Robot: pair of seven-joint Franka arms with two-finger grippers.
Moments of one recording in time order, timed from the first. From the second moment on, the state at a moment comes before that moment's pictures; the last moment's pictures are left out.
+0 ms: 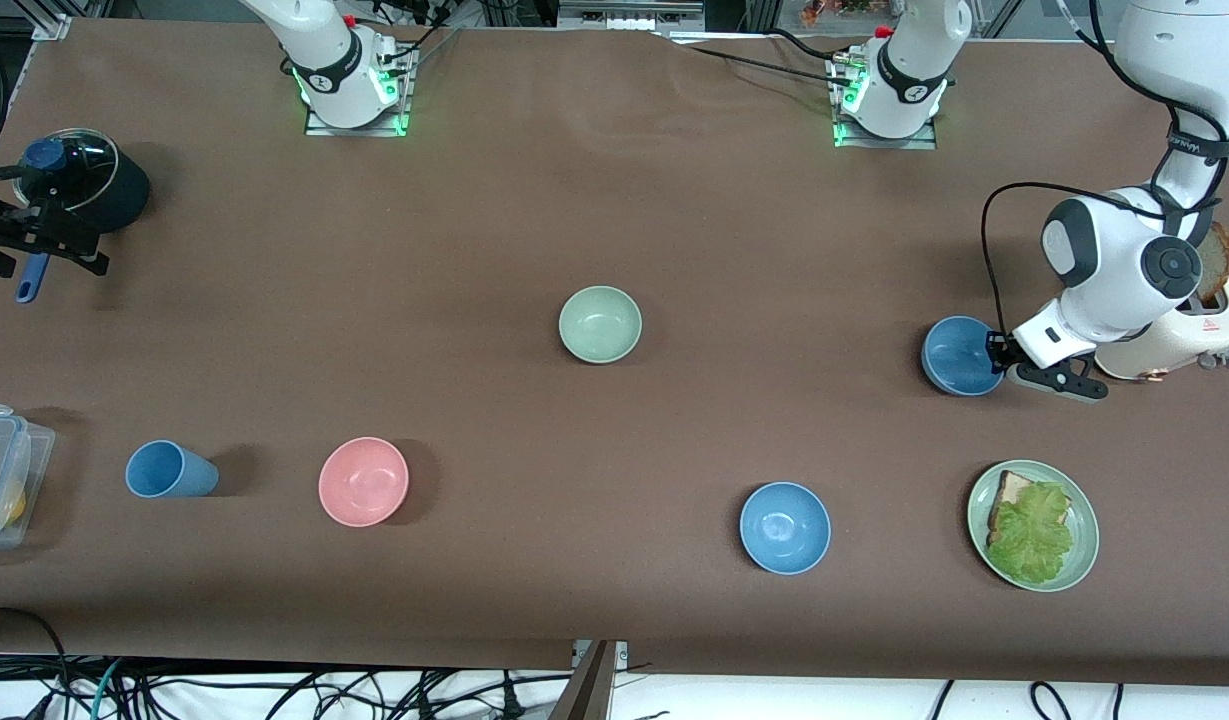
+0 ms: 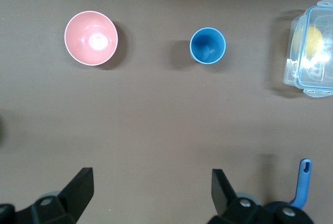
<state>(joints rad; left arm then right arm) 0.20 0.35 0.00 -2.23 0.00 2.59 0.47 0.08 0.06 -0.15 -1.55 -0.01 1.64 -0.12</state>
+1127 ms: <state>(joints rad) 0.15 0.31 -0.19 -1.76 -0.05 1.98 0.35 0.08 0.06 -0.15 -1.55 -0.01 1.64 -0.12</state>
